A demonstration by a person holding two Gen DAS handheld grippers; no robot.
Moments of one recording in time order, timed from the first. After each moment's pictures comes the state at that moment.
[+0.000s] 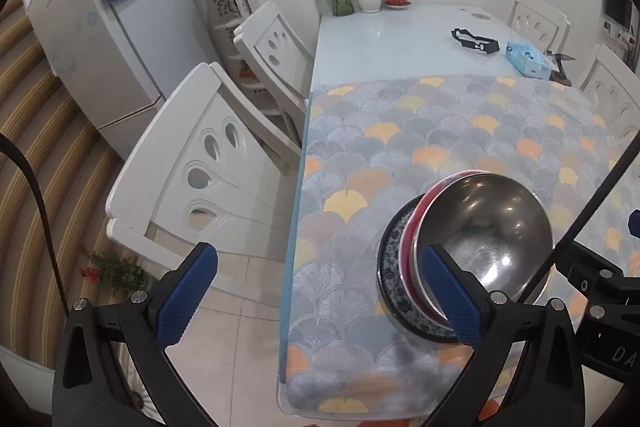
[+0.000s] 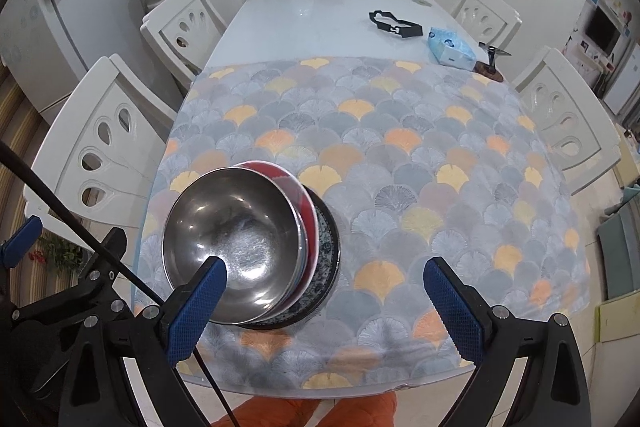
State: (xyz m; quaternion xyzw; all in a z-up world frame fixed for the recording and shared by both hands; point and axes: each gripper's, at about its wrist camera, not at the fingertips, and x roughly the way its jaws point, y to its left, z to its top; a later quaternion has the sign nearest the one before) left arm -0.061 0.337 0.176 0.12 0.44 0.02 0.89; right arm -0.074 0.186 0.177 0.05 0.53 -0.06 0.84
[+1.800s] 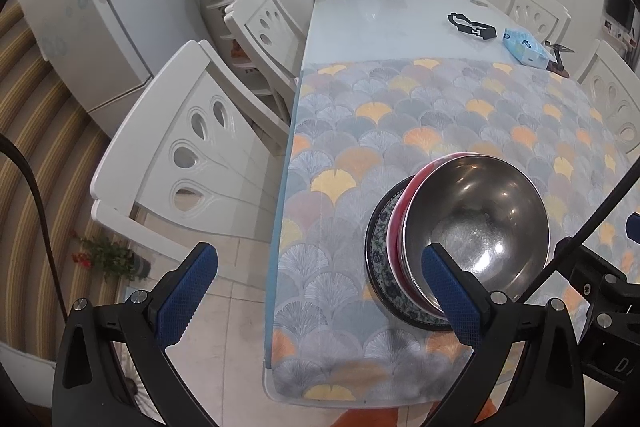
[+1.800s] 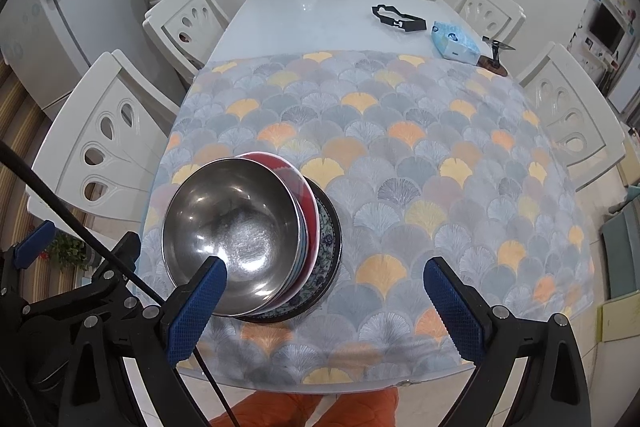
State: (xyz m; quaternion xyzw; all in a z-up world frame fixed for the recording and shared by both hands) left arm -0.057 0.336 0.166 0.11 0.47 0.01 0.88; right arm -0.077 0.181 0.173 0.05 0.54 -0.06 0.84
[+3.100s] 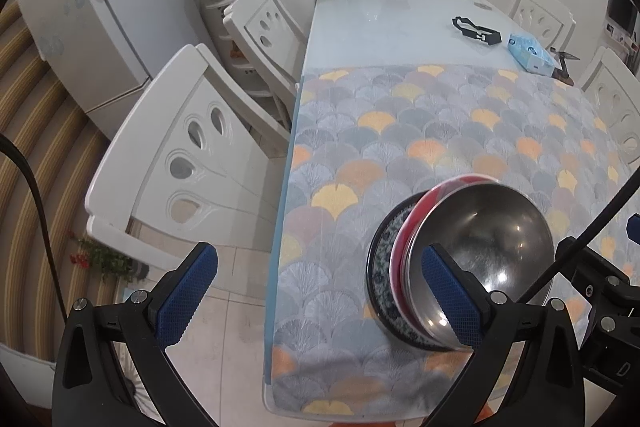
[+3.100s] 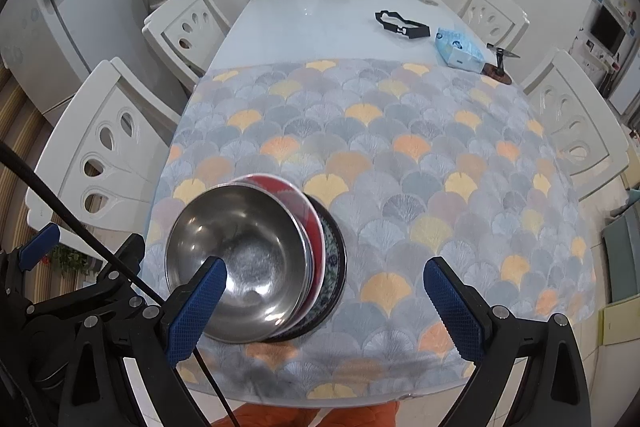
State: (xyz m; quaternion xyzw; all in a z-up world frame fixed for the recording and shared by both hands) left arm -0.033 0.335 0.168 0.10 0.47 0.01 0.88; right arm -0.058 0.187 0.178 0.05 0.53 -0.06 0.84
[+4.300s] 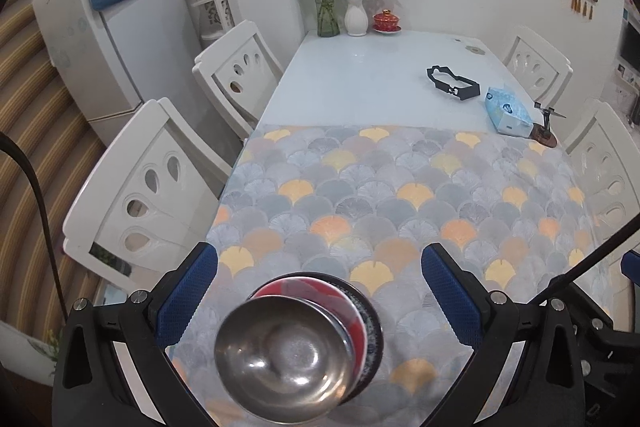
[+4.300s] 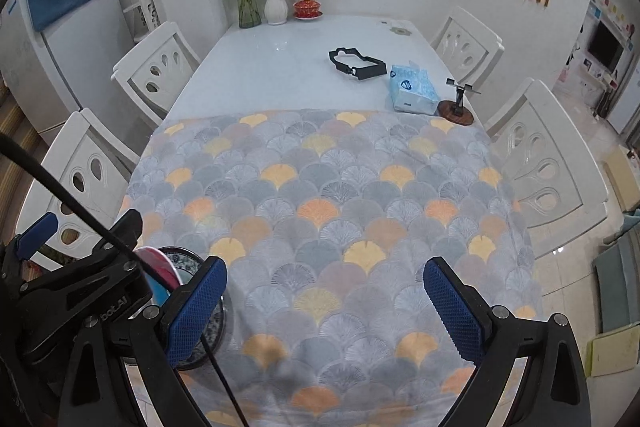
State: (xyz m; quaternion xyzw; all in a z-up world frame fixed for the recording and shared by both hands) left arm -0.003 0.188 0.211 0.06 0.43 0.04 0.90; right arm -0.031 0.032 0.218 0.04 0.50 -0.05 0.87
